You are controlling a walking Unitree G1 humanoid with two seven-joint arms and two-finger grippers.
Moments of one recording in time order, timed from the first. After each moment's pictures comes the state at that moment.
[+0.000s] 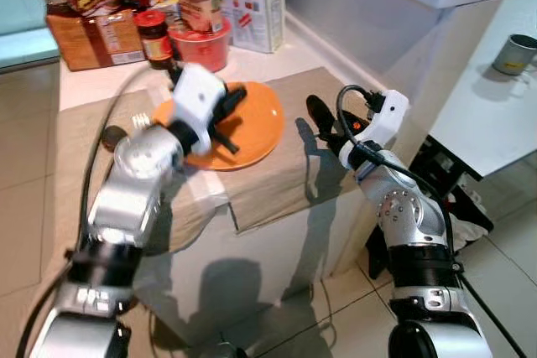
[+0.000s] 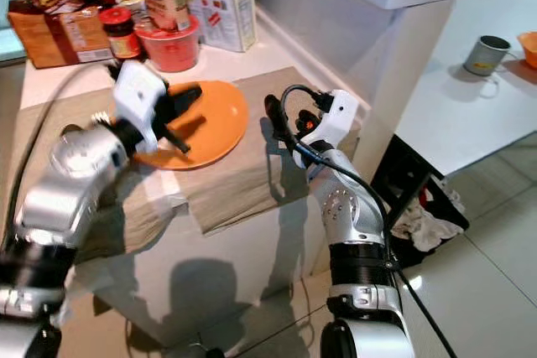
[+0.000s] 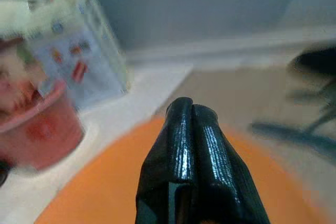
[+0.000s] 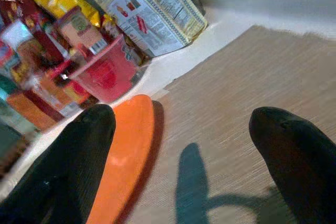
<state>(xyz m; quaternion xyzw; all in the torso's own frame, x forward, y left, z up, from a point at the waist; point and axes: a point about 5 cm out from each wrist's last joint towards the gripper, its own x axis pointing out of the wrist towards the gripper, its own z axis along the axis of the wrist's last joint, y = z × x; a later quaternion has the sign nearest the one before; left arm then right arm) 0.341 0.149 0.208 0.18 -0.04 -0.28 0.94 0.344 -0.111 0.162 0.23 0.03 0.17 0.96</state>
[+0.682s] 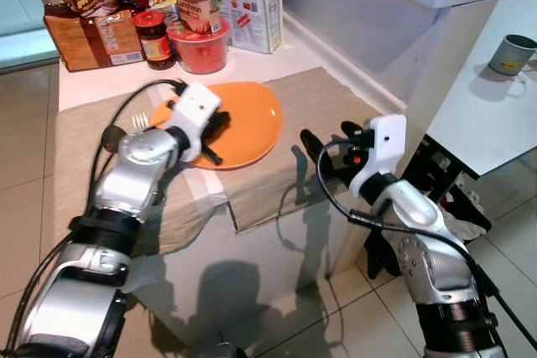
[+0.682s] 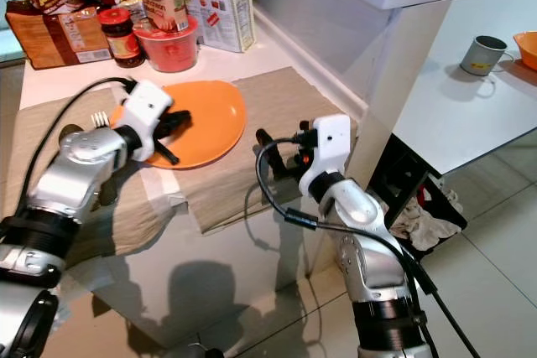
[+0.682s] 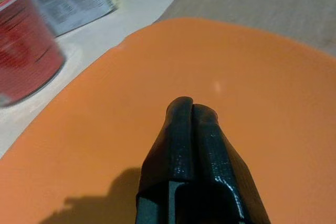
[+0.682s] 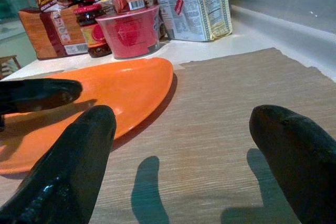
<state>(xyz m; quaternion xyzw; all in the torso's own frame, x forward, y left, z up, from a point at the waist) 0.367 0.161 0.169 0.21 0.07 -0.29 0.93 0.297 -0.116 0.154 0.07 0.00 0.23 0.97</state>
